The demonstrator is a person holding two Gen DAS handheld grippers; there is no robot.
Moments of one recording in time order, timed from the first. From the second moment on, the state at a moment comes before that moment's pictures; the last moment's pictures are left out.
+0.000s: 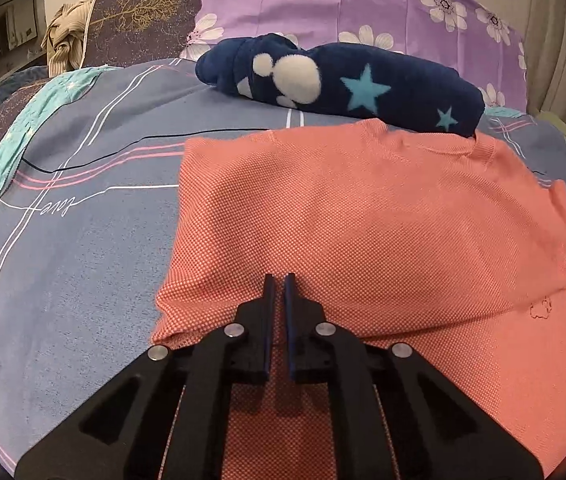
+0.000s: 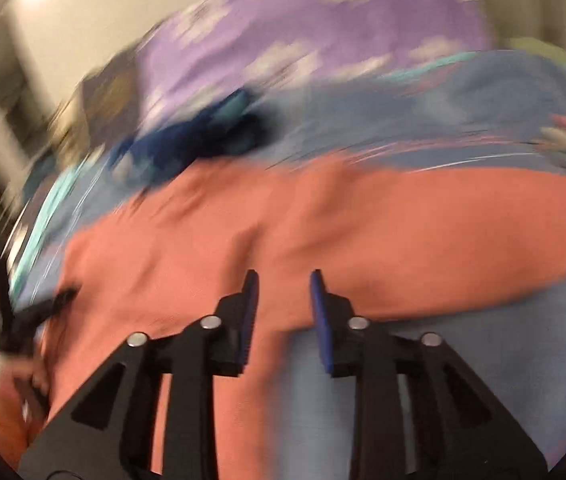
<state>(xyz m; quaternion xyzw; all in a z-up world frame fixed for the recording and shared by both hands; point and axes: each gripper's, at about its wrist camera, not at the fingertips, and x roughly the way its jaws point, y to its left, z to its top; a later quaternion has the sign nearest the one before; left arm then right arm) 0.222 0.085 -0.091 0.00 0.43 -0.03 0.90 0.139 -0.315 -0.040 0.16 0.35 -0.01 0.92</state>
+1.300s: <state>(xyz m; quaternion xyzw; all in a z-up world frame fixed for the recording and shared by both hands) 0.219 0.107 -0.087 -0.07 0.42 -0.08 0.90 0.186 -0.169 -0.090 0.16 0.43 0.21 0.86</state>
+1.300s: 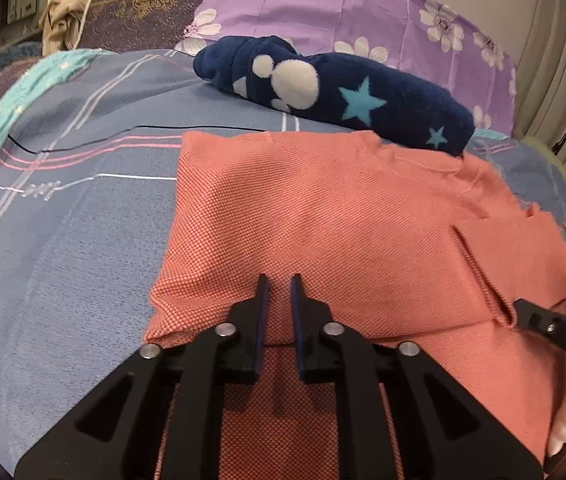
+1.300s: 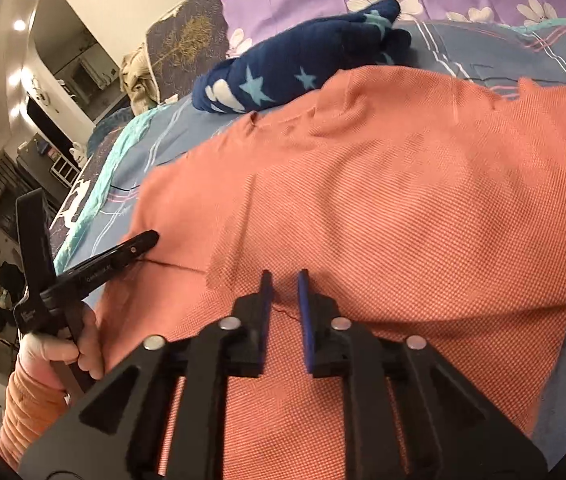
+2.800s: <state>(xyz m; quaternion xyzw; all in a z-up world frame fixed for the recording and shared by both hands) 0.228 0.121 -0.023 -0.01 0.40 -0.09 0.91 0.163 -0.213 -0.106 0.21 0.42 0.19 0.86</state>
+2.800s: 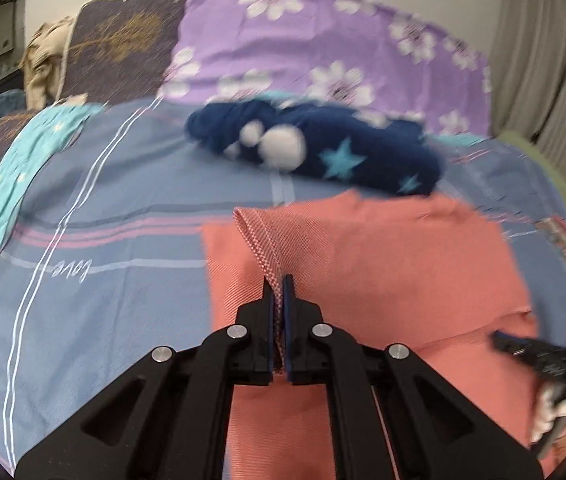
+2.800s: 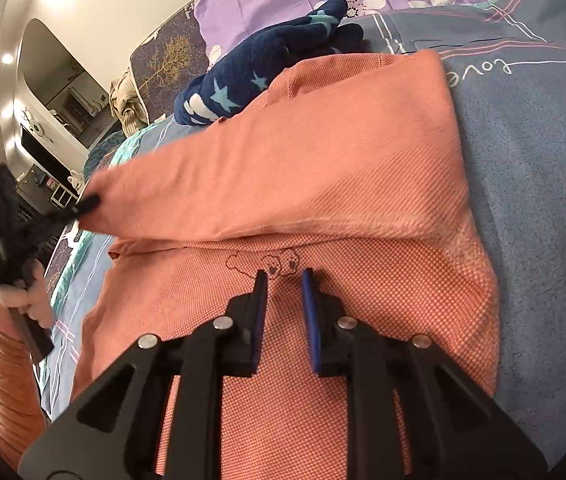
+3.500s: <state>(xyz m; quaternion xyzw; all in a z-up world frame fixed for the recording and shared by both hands) 0.220 0.078 -0.079 0.09 0.41 -0.04 0.91 0.184 -0.240 -0.092 0.10 0.44 0.04 0.89</state>
